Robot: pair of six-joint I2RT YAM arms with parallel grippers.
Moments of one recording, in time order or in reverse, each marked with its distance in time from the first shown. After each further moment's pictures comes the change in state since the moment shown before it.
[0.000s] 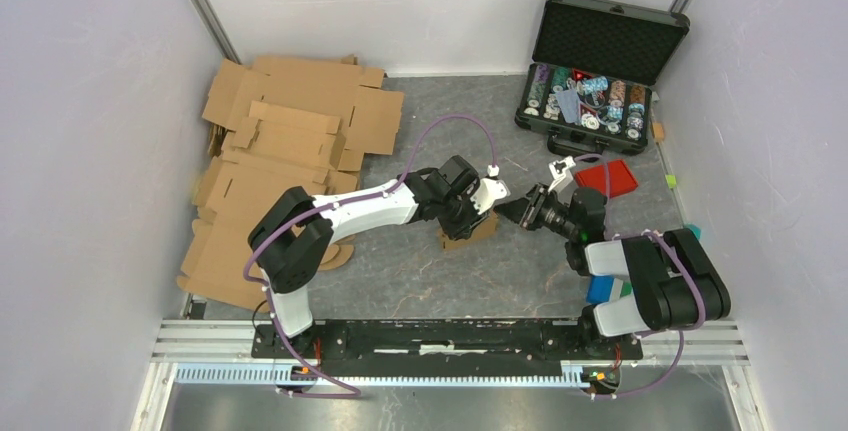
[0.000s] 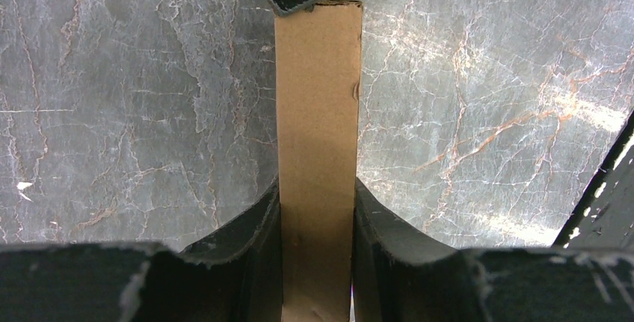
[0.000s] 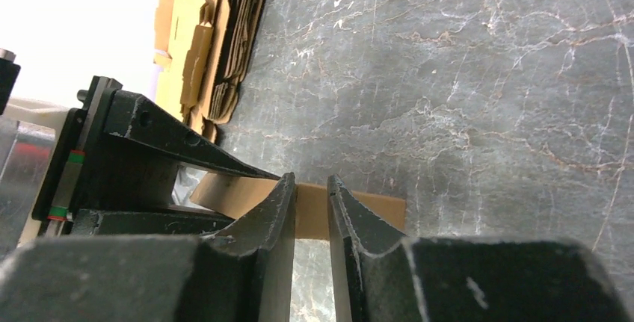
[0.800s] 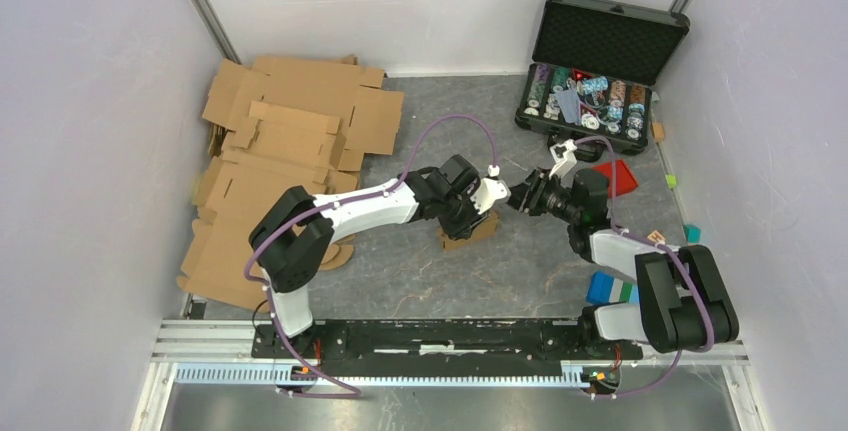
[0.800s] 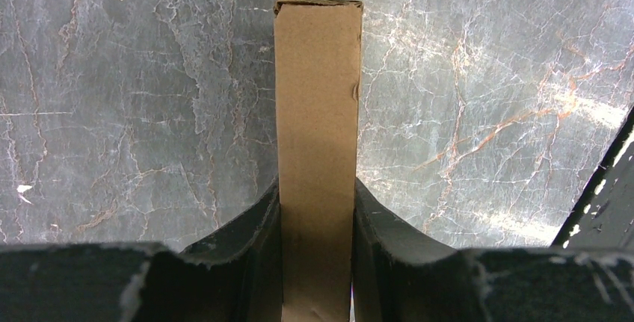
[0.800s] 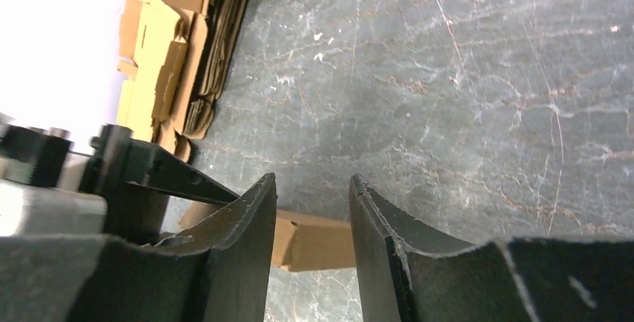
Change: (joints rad) left arm 0.000 0.004 0.005 -0.006 0.007 0.009; right arm -0.008 -0.093 0.134 -0.287 0.039 -0.143
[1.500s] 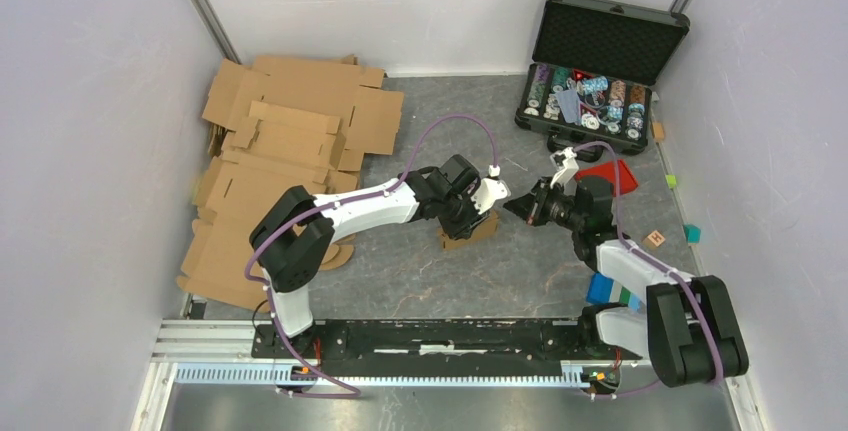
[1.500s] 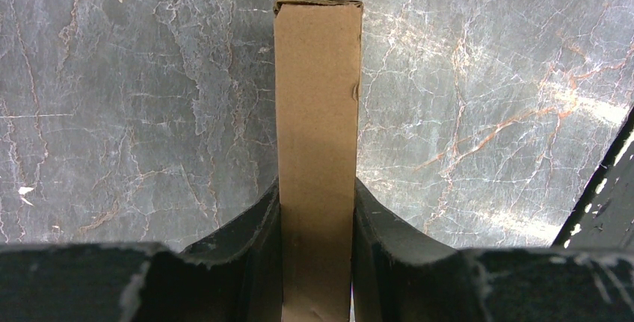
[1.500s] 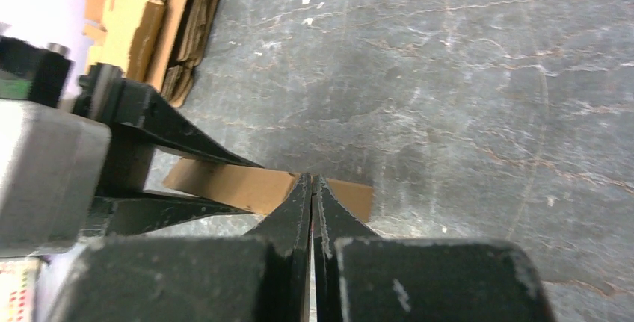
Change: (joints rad) left arm 0.000 0.005 0.009 -0.009 0.002 0.007; right arm -0.003 -0.170 -0.012 -0.230 0.022 -0.138
